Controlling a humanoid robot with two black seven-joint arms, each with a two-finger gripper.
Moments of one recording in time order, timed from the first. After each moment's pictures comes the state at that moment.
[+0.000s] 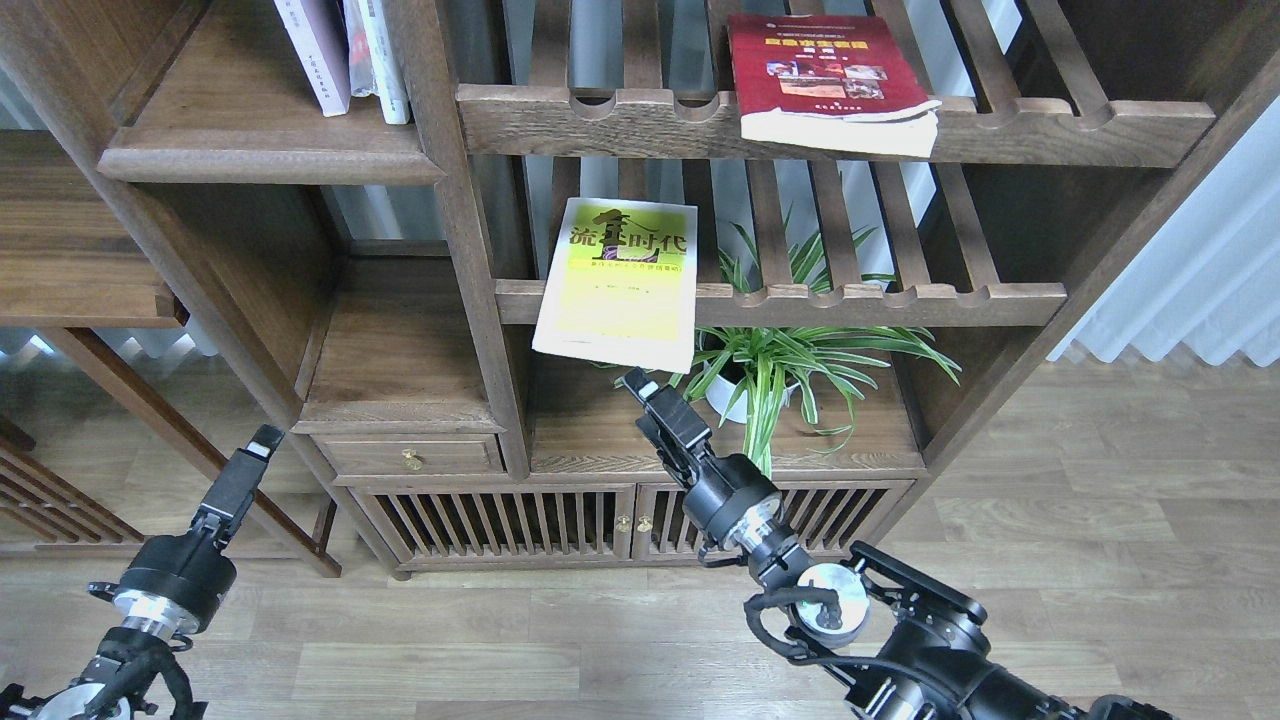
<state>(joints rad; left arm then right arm) 0.06 0.19 -1.38 -1.02 0.14 -0.49 0.02 0.36 0.02 0.63 0.91 0.31 0.45 0.19</state>
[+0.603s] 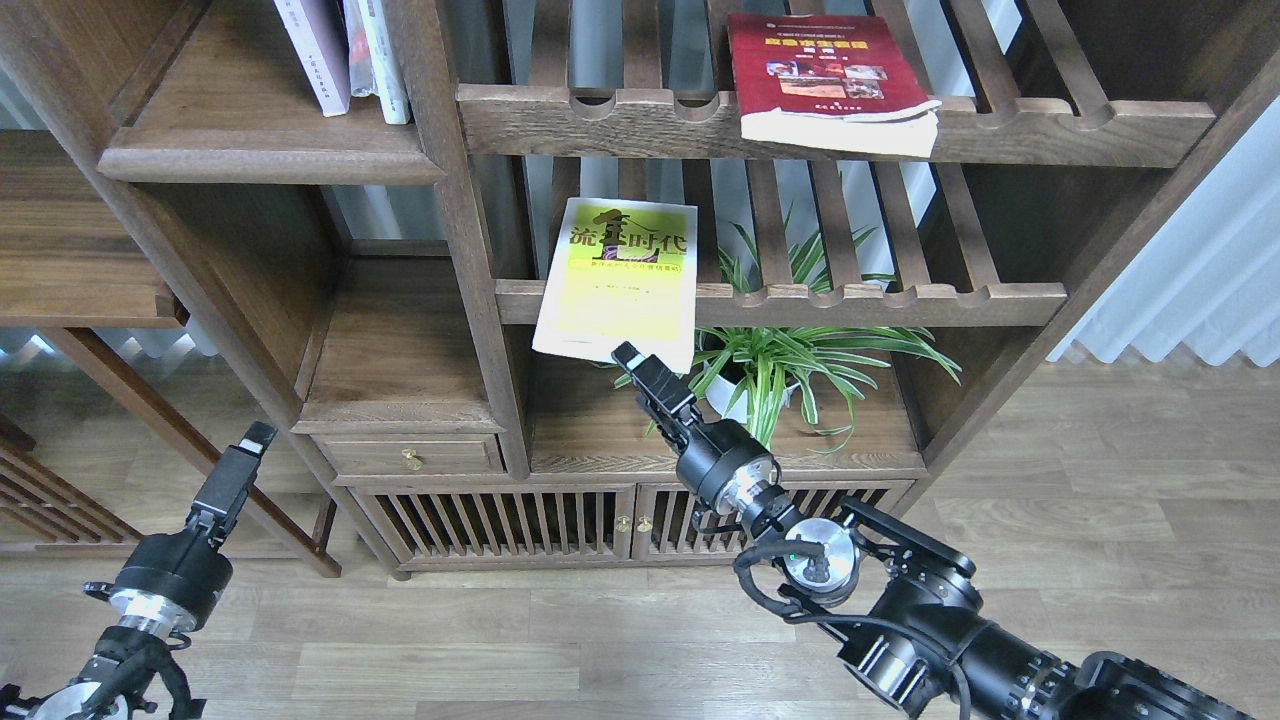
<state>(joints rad) 0.06 0.19 -1.39 -1.02 0.11 -0.49 0.02 0.45 0.02 0.62 0.87 0.32 0.31 0.18</state>
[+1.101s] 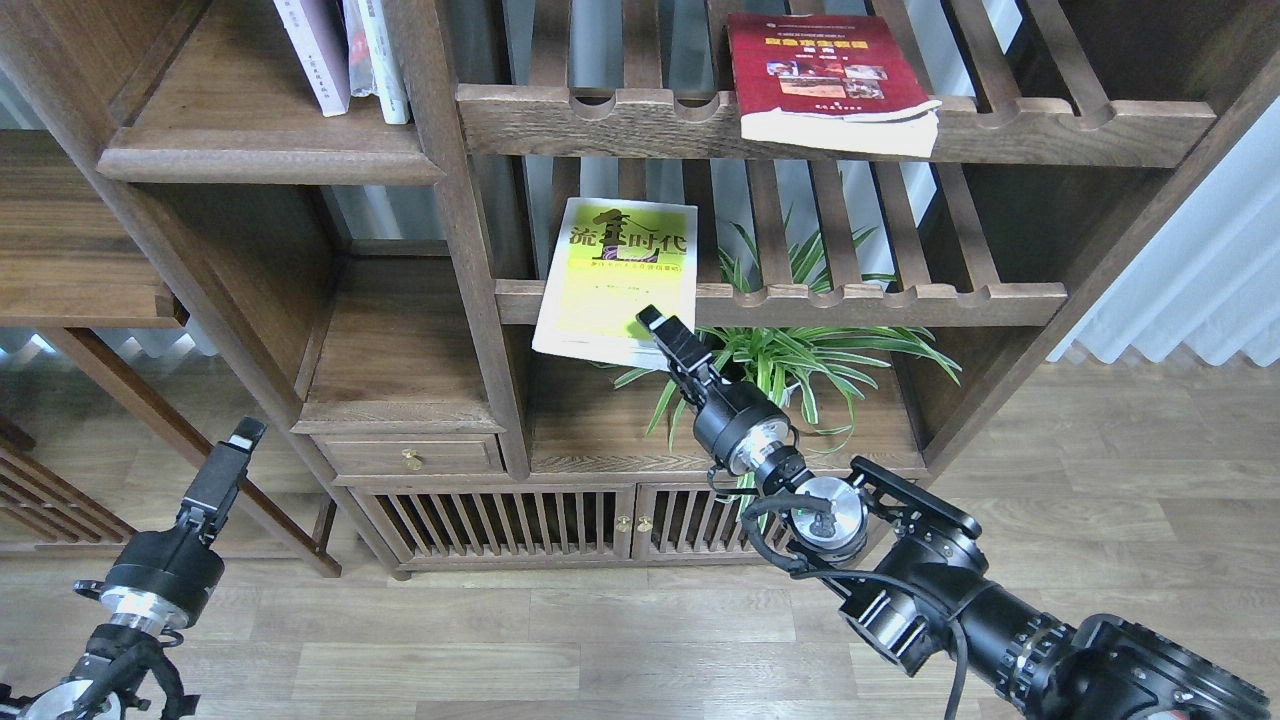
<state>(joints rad) 0.06 0.20 -1.41 -1.01 0.11 -0.49 0.02 0.51 0.02 0.65 0.81 0.35 0.30 0.18</state>
